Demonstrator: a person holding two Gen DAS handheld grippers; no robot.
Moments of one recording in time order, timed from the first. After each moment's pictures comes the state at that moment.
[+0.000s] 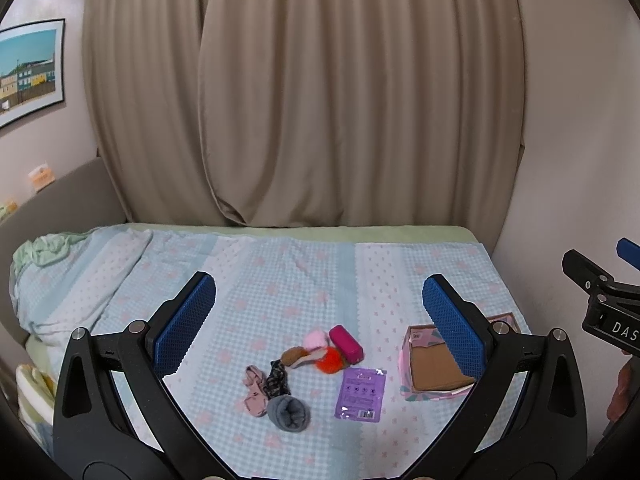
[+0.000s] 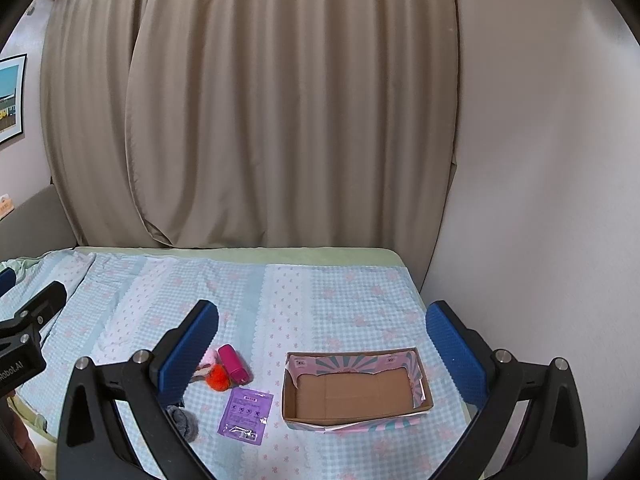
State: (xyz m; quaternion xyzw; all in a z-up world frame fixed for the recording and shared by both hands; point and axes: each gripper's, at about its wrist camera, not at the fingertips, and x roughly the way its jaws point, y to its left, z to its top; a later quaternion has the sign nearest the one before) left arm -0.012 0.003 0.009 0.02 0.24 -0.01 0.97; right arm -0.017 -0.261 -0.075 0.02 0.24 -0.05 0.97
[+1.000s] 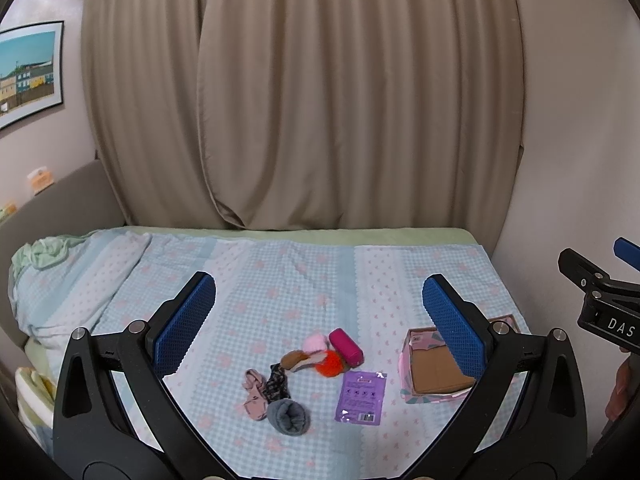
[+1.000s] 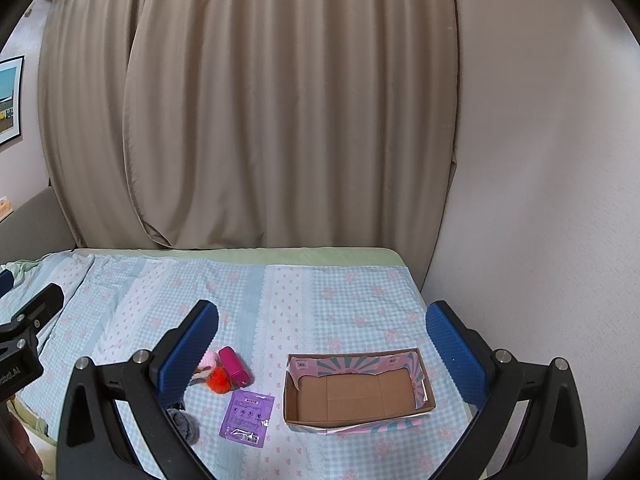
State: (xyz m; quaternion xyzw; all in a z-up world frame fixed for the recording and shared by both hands) left arm -0.008 0.003 0.008 0.02 0.24 -0.01 0.97; right arm -0.013 -0.259 -0.077 0.02 0.24 -0.05 0.97
